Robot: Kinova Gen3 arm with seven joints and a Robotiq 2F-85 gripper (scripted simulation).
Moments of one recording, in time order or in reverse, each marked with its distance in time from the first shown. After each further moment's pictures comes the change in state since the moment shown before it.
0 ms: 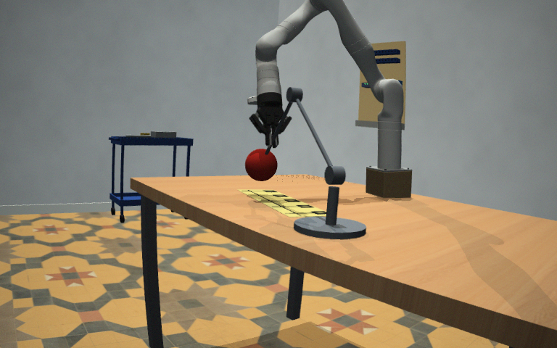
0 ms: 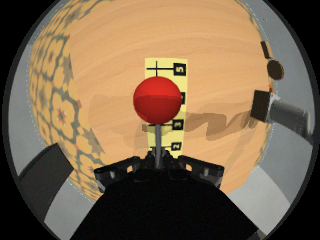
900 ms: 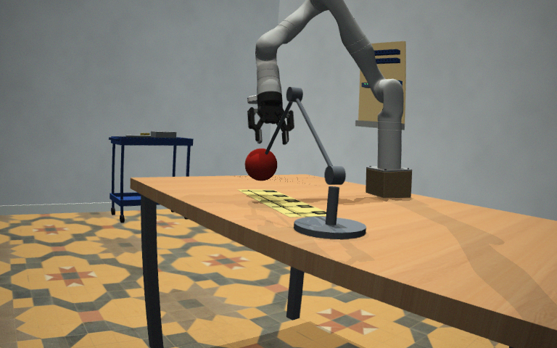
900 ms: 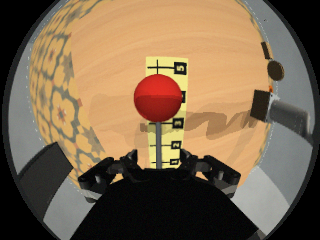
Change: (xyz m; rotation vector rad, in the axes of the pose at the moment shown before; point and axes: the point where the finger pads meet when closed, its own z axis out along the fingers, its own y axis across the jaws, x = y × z) arm -0.005 -0.001 -0.001 -0.002 -0.004 -0.009
